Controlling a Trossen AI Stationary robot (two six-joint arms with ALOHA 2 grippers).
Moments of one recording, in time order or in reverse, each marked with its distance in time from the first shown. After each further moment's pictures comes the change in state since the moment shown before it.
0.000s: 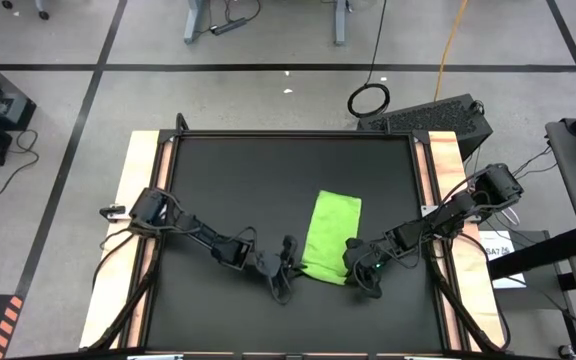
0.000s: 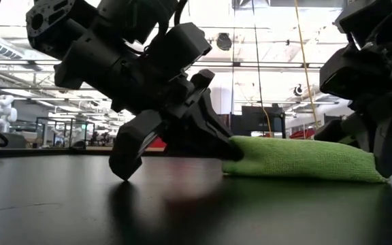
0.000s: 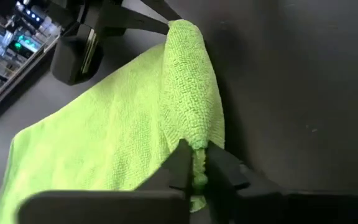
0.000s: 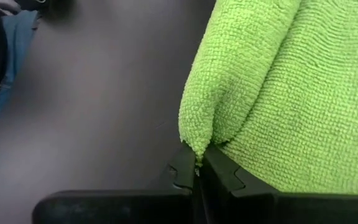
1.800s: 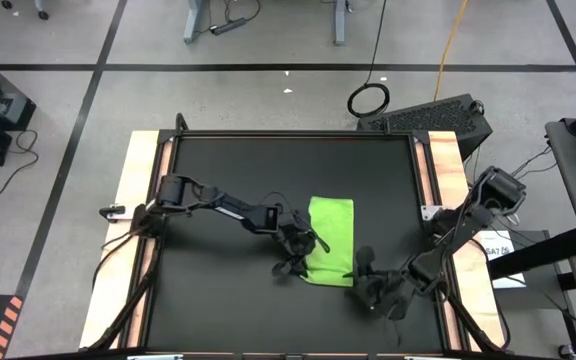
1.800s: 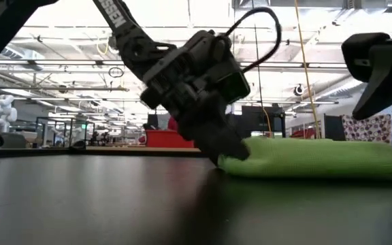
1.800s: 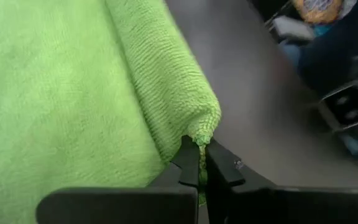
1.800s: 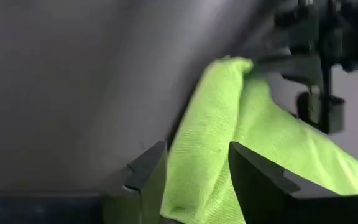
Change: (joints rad) left arm 0.295 0.100 0.278 -0.353 1.018 -0.530; right arm 0.404 -0.008 0.182 -0.263 0.778 -0.318
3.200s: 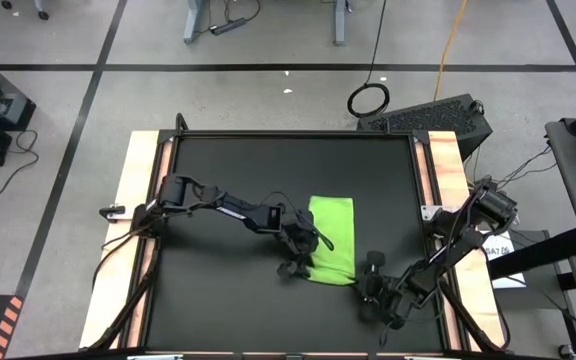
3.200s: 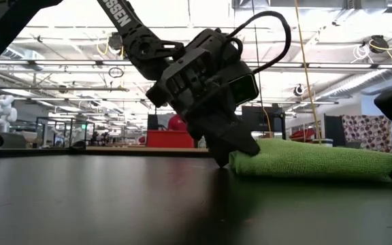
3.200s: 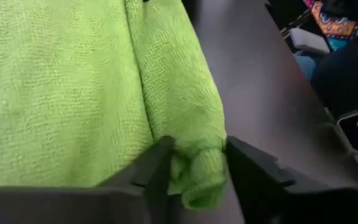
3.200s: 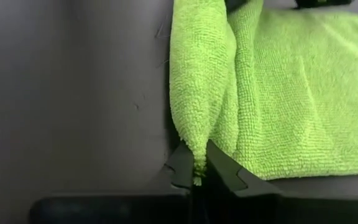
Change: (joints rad) left arm 0.002 0.019 0.053 -0.036 -0.055 -0.066; right arm 0.085 0.207 0.035 -0.149 0.114 0.732
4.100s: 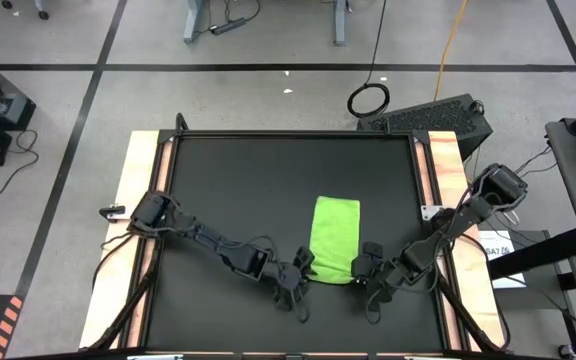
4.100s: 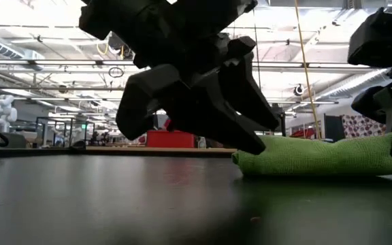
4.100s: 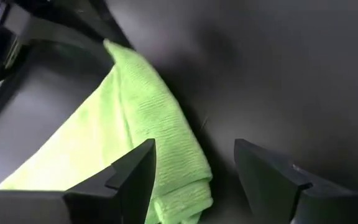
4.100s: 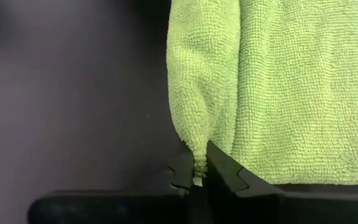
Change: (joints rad) left arm -0.336 -0.118 -0.004 -0.067 -0.901 0.667; right arm -0.213 -0.236 -0.003 -0.073 -0.421 -0.032
